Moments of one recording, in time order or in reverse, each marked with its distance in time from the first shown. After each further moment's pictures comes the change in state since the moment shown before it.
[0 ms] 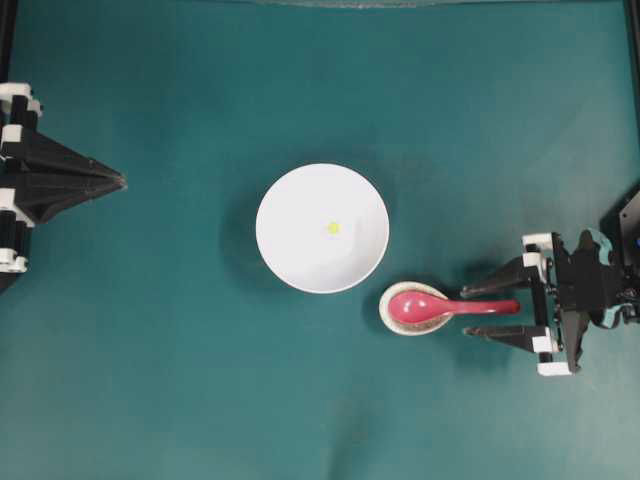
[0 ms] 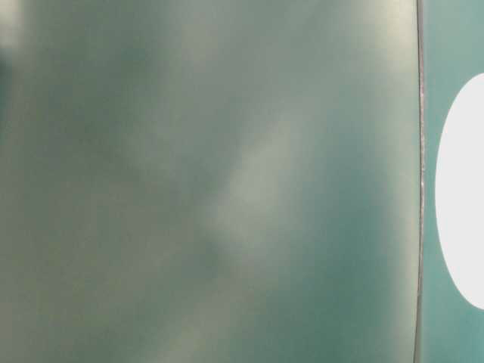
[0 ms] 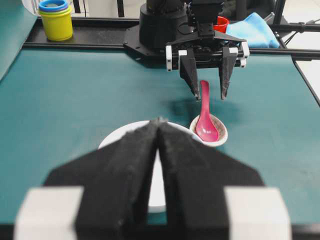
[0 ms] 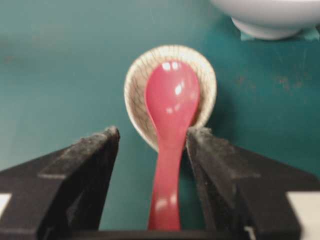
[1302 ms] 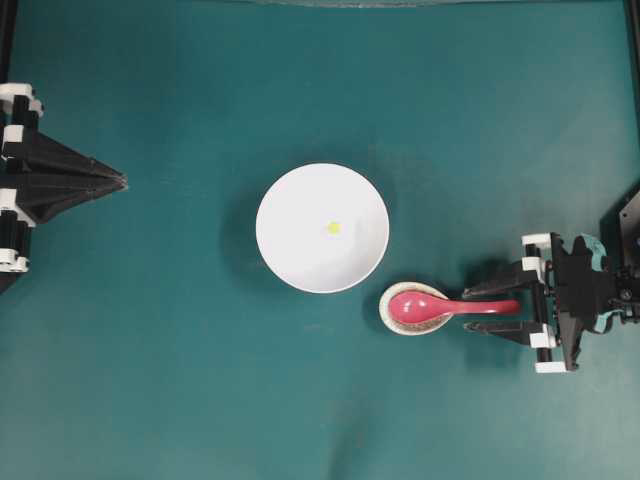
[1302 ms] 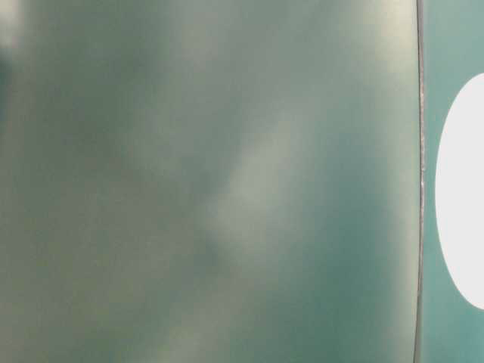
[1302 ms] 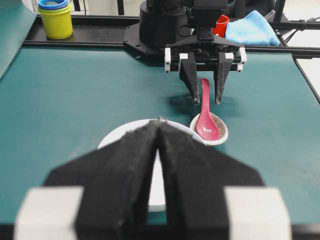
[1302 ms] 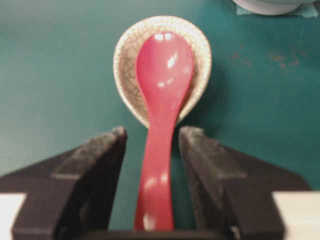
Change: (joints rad) left arm 0.000 0.002 0.000 0.002 0.000 0.000; right arm 0.000 0.040 0.003 0.002 0.005 -0.029
